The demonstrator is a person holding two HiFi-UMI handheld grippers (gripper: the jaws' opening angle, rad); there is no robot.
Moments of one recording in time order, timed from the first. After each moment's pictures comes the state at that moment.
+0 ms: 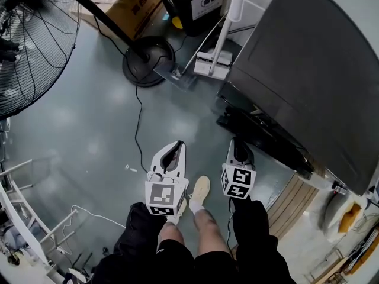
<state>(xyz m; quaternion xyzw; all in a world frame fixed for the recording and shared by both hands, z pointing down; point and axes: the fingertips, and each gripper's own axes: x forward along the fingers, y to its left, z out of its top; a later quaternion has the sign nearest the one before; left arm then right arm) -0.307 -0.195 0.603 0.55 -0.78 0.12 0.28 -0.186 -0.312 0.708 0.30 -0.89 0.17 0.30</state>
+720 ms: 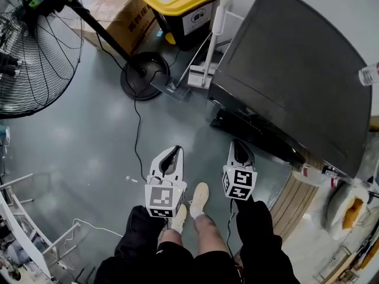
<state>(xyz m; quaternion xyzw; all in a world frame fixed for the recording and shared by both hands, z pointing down) -0.293 -0.181 0.551 0.57 -0.77 0.11 0.24 -0.168 -0.312 0.641 0.32 -0.90 0.14 0.26</state>
